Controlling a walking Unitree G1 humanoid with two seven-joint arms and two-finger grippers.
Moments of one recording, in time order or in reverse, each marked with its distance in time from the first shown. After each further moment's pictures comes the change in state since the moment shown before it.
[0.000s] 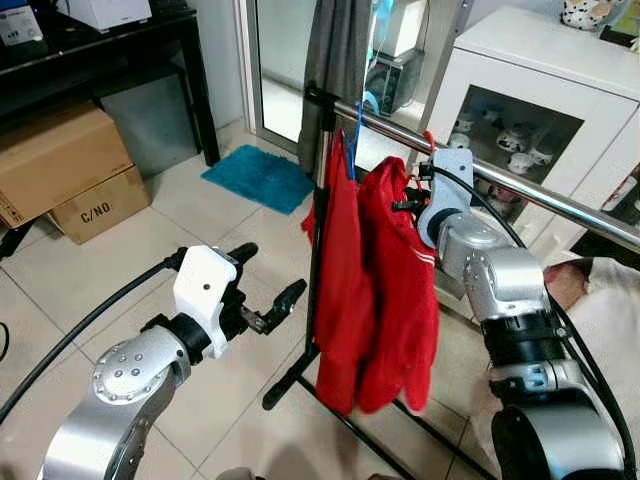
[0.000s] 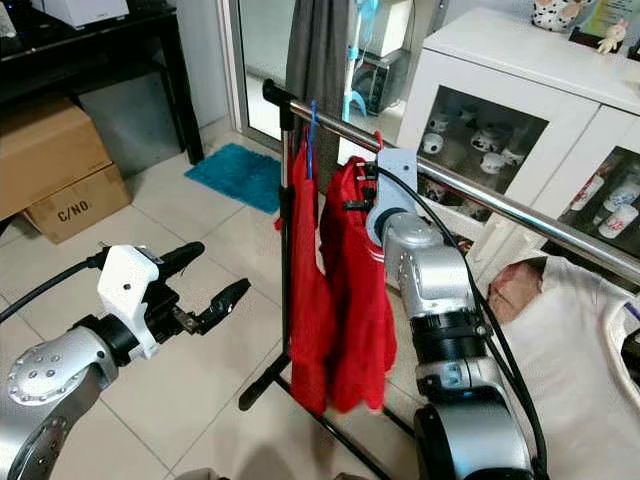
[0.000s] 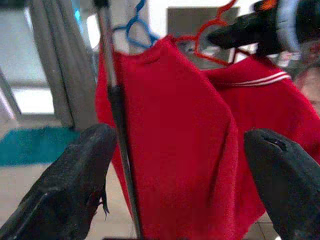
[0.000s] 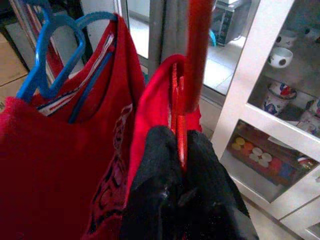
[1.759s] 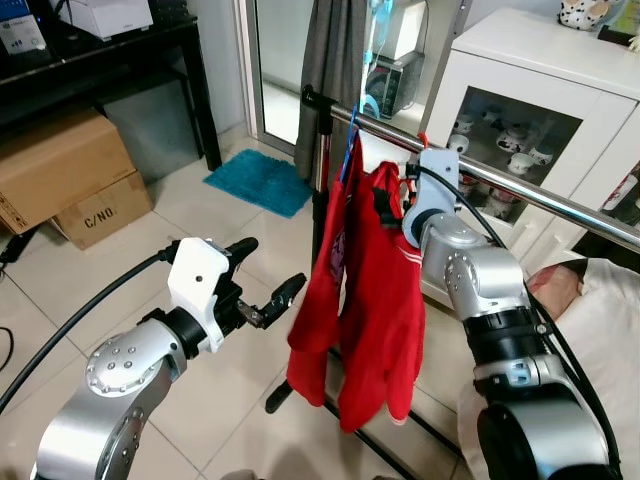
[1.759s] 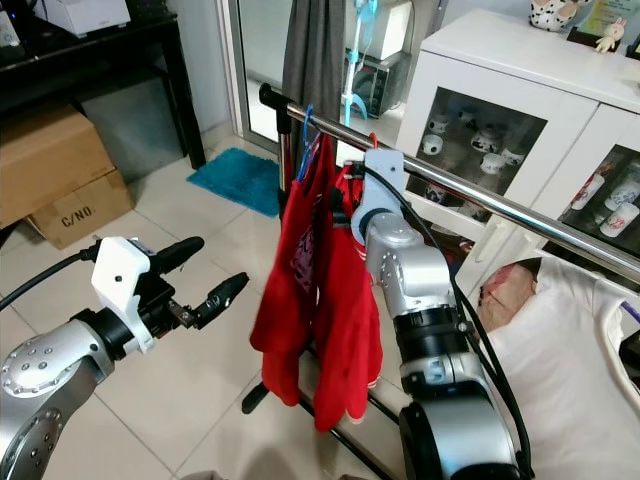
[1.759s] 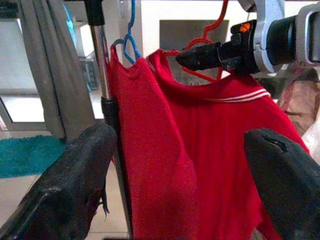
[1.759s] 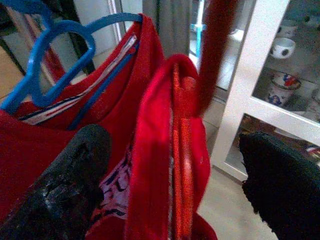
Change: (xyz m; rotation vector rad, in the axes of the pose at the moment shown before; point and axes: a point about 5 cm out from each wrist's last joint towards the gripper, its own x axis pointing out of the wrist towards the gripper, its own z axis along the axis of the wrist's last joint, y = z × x) left arm 0.000 0.003 0.008 -0.001 -0.045 -0.042; right arm 0.009 0.015 -0.001 0.068 0.015 -0.024
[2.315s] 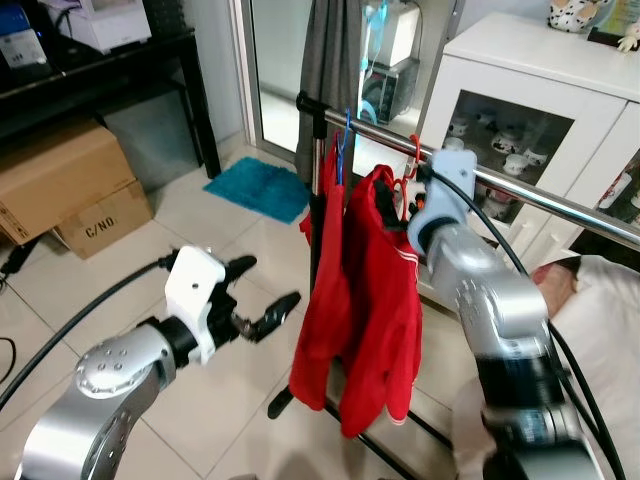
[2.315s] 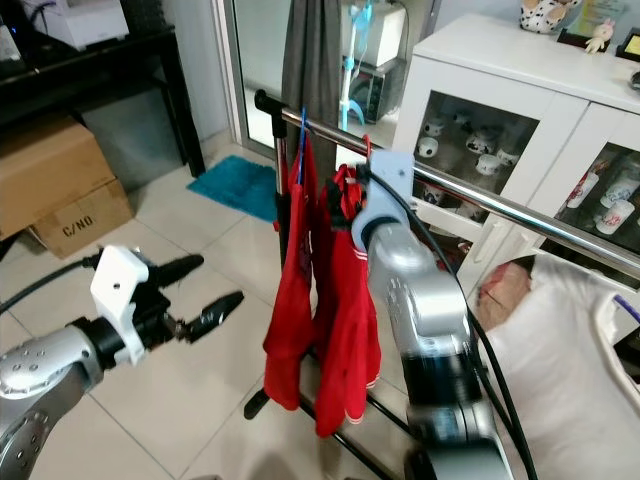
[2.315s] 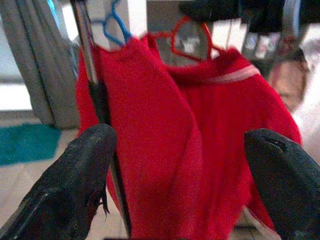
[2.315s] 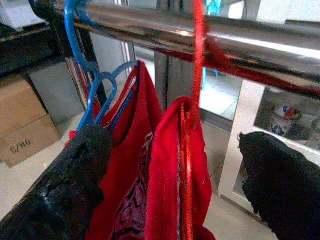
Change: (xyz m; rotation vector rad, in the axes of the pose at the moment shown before) left arm -0.004 0.006 -0.002 -0.008 0.052 -0.040; right arm -0.031 0.010 0.007 -0.005 -0.118 0.045
